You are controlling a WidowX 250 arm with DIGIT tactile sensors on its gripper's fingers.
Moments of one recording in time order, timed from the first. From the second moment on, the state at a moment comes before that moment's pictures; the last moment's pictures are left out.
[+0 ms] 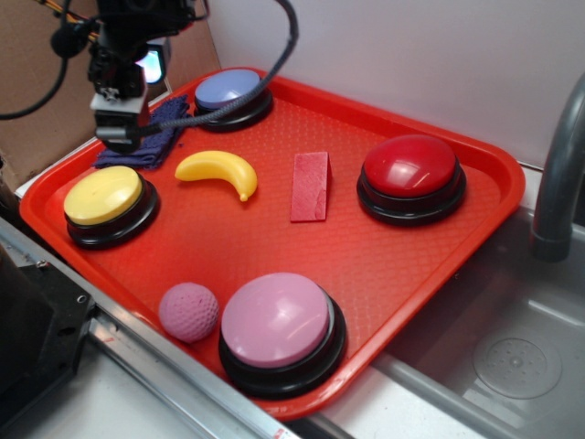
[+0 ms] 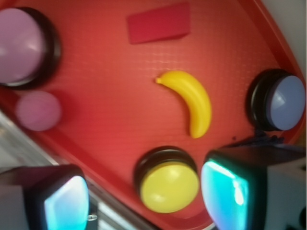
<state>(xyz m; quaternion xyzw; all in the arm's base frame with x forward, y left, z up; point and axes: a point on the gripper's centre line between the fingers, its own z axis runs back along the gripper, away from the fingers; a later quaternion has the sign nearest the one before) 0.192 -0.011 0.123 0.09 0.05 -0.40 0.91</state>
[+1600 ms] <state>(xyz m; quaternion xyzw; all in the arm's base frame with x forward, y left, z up) 0.246 0.036 0.004 0.06 0.17 -0.35 0.92</state>
